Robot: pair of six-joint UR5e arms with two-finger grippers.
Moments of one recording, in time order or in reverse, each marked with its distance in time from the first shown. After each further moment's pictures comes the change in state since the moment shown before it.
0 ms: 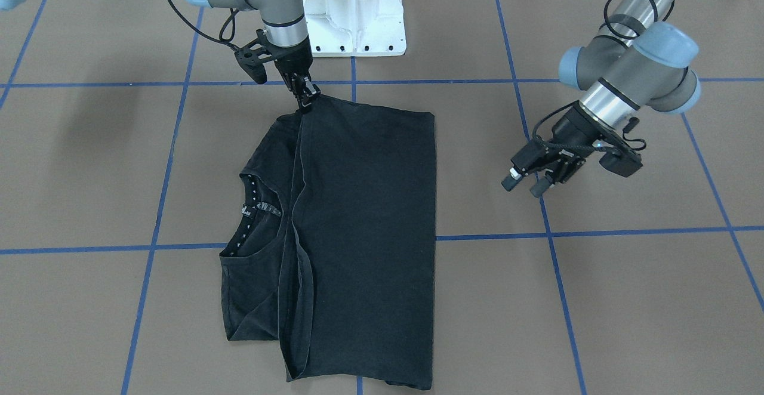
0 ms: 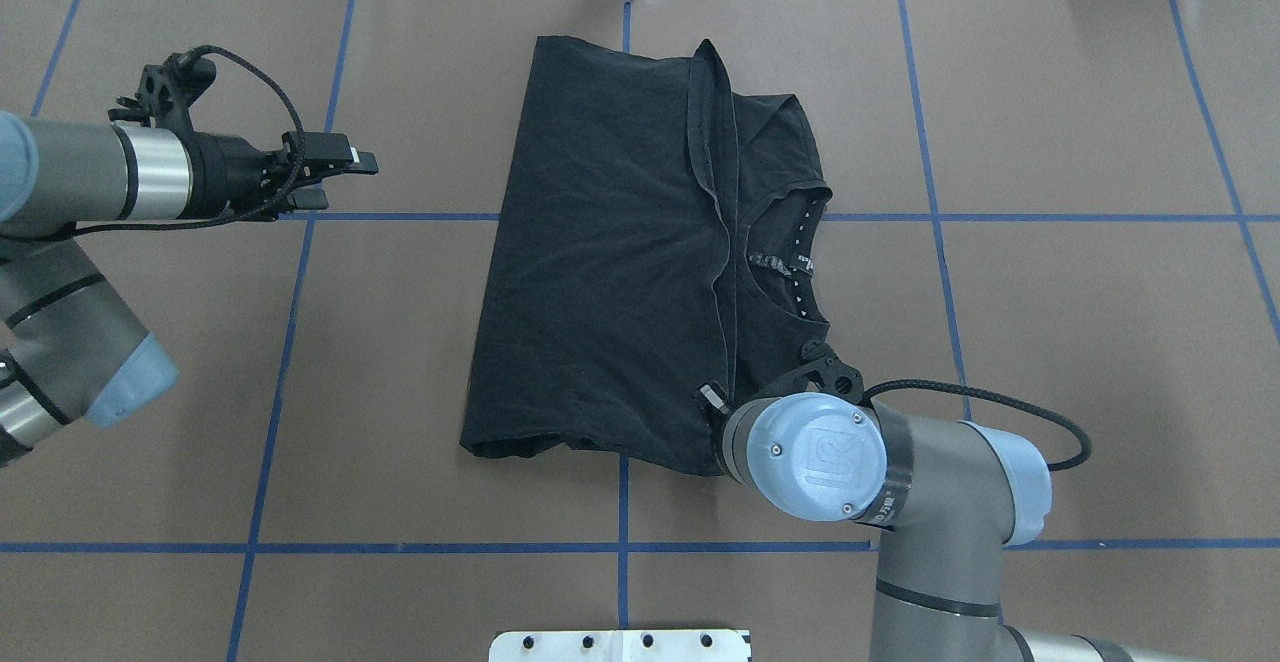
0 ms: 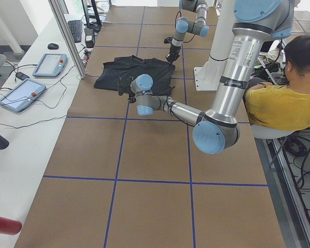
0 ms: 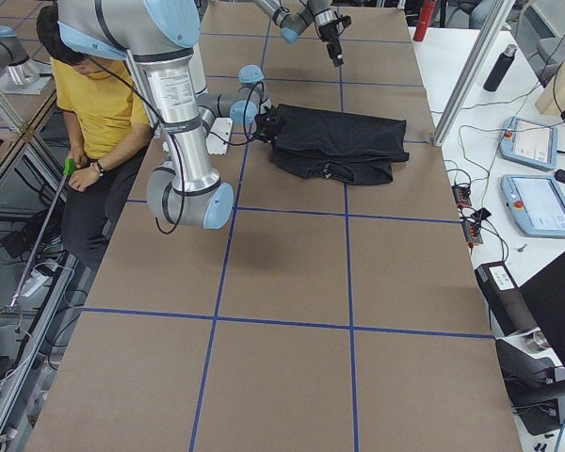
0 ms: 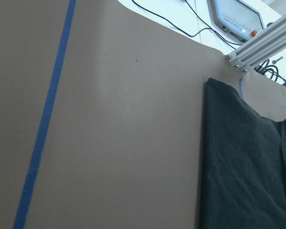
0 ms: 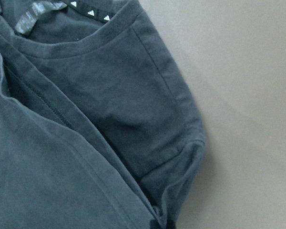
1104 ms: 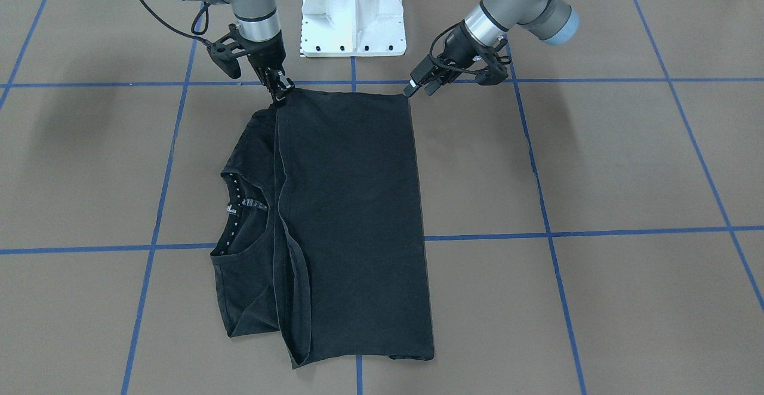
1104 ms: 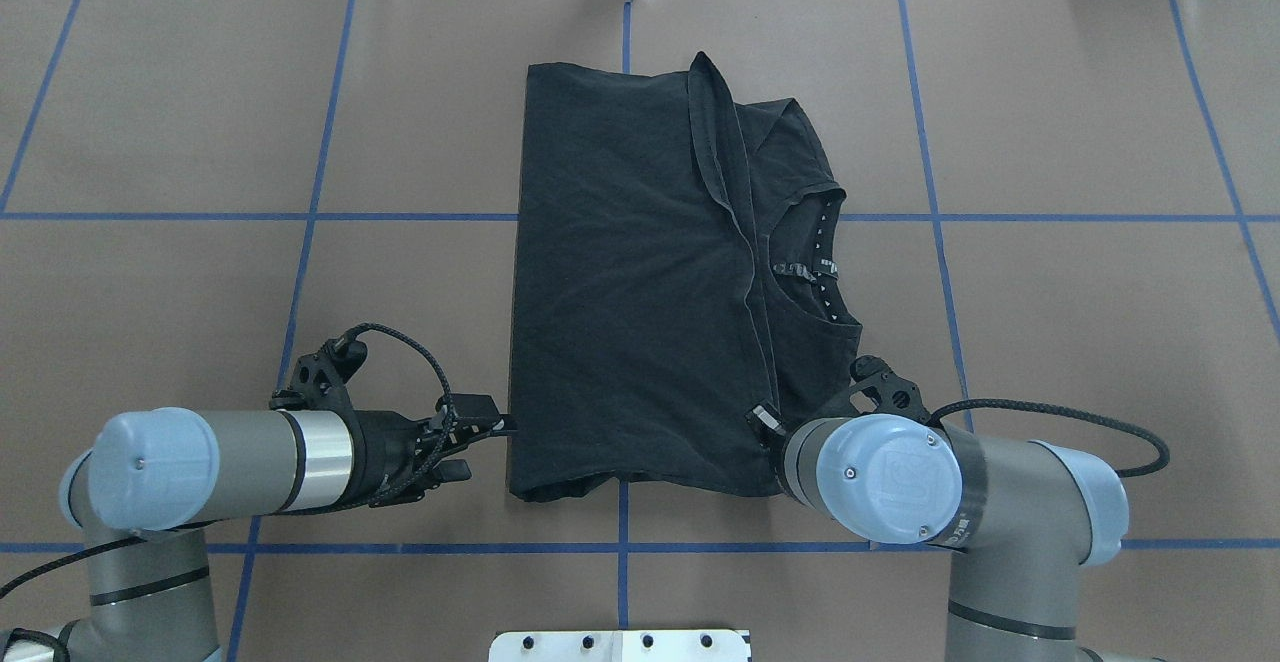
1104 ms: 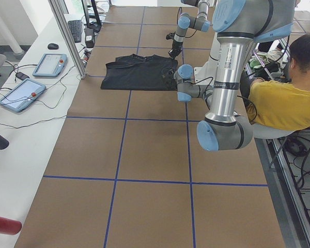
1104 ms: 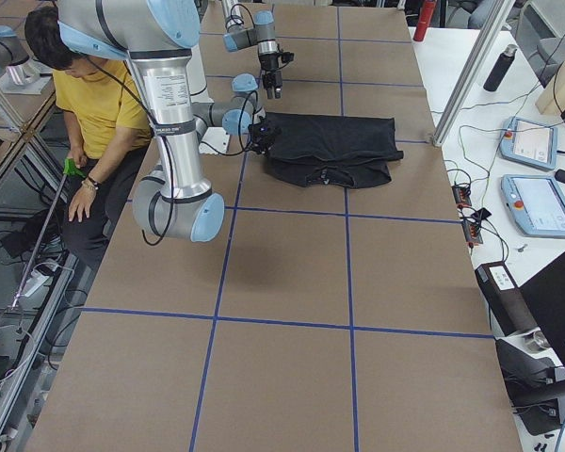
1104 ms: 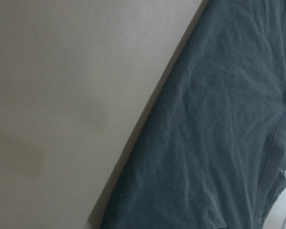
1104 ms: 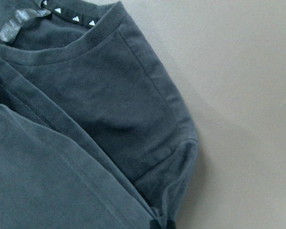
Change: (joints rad) left arm 0.496 0.044 -0.228 0.224 0.280 -0.396; right arm -0.012 -0.118 0.075 0.002 0.001 -0.060
